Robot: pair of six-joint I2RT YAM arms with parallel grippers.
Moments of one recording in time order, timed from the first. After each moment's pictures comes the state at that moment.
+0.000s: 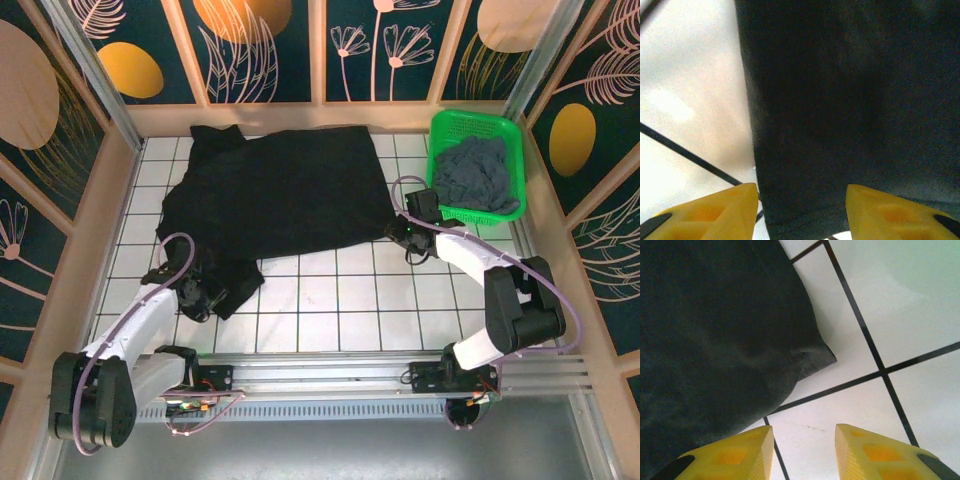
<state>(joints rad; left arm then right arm) -0.17 1.05 0.49 -0.74 0.09 -1.00 0.30 1.50 0.84 -0.30 -0.05 0.75</state>
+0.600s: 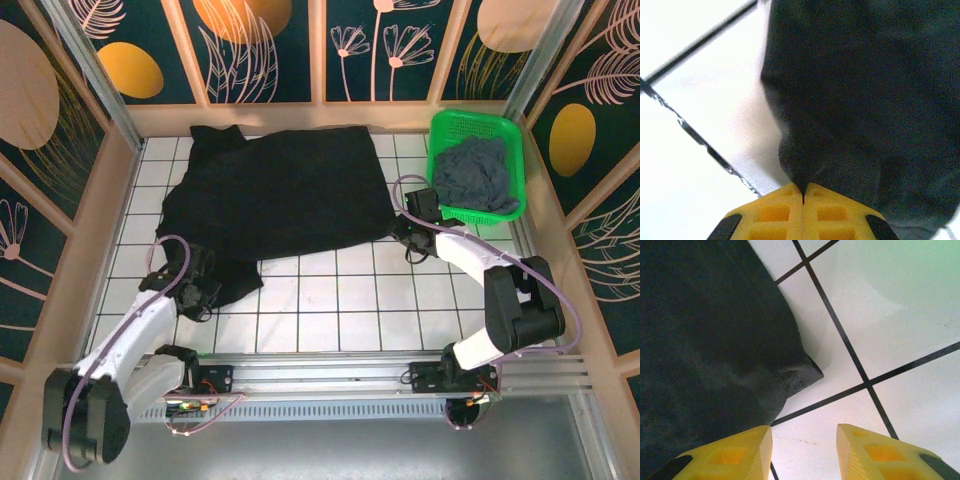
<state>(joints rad) -0.22 0.94 0.53 -0.79 -0.09 -1.22 0.30 1.51 0.84 -0.30 0.02 0.79</state>
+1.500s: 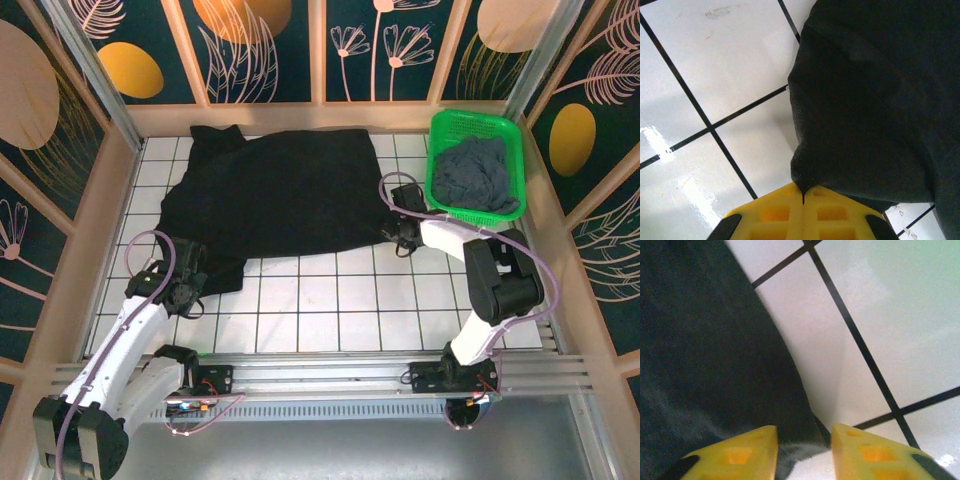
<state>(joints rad) -0.22 0.87 0.62 -0.93 -0.27 -1.32 0.34 1.68 0.94 -0.31 0.07 0.80</state>
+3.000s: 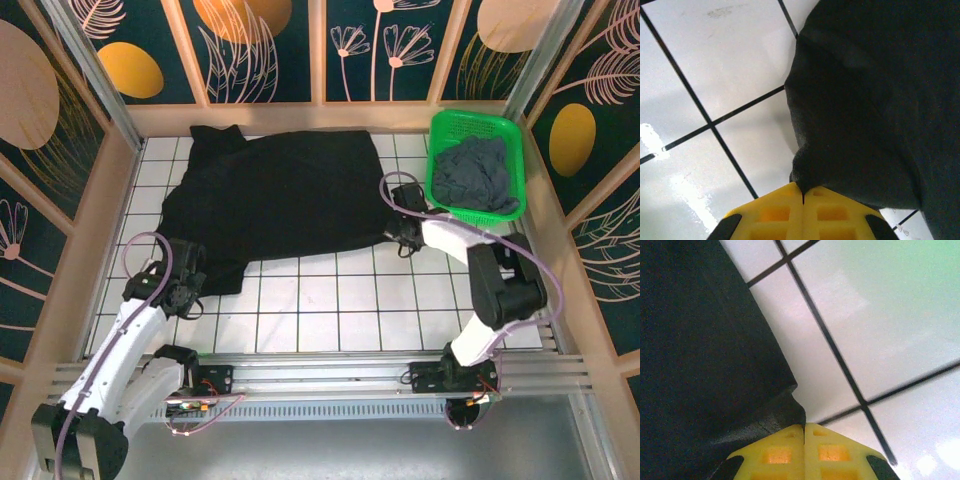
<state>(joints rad) -0.22 0.83 0.63 -0.96 -0.27 -1.34 0.34 1.63 0.94 -0.38 0.14 0.79</state>
